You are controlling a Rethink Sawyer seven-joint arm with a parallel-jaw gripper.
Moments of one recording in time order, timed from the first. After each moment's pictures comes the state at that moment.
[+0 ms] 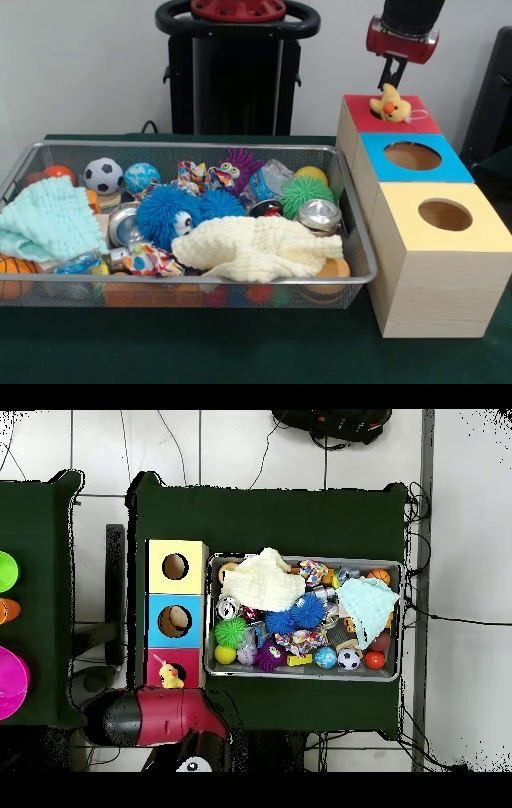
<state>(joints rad) 0.25 -0.80 -0.12 2.07 0.13 0.54 2.10</state>
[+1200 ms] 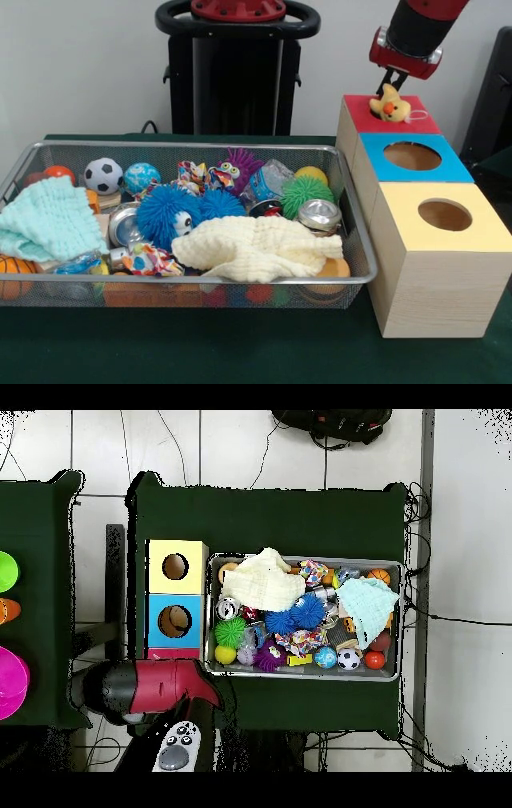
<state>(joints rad) 0.28 -0.68 -0.16 1.89 0.13 0.78 2.10</state>
